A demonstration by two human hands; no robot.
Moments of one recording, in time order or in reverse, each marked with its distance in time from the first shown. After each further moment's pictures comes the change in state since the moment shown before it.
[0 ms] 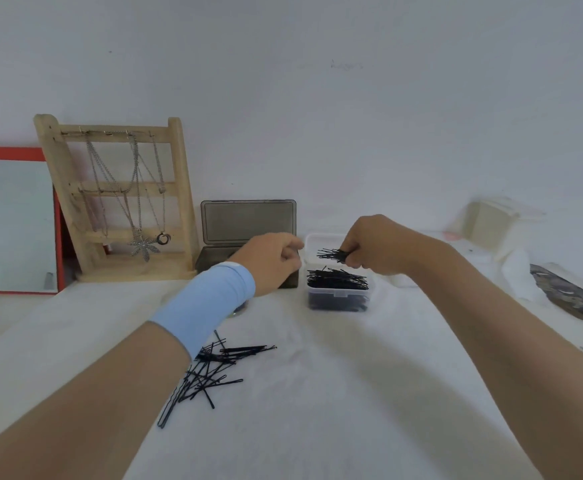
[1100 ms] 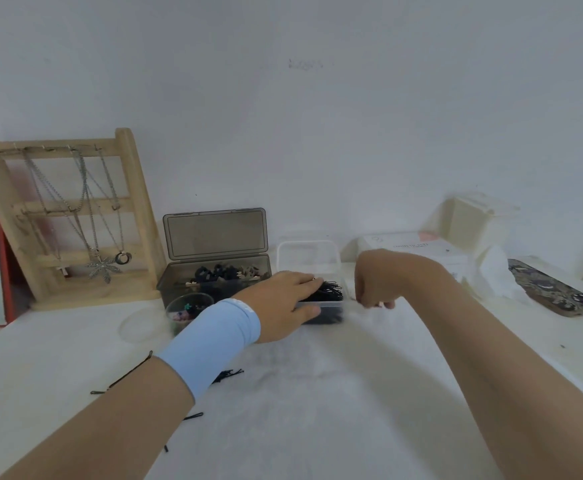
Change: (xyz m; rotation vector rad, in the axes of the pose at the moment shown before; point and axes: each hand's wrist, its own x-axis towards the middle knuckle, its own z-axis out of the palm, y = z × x) left_hand 0.024 0.007 0.064 0.358 -0.295 0.251; right_hand -0.005 0.057 0.019 -0.194 -0.249 0.242
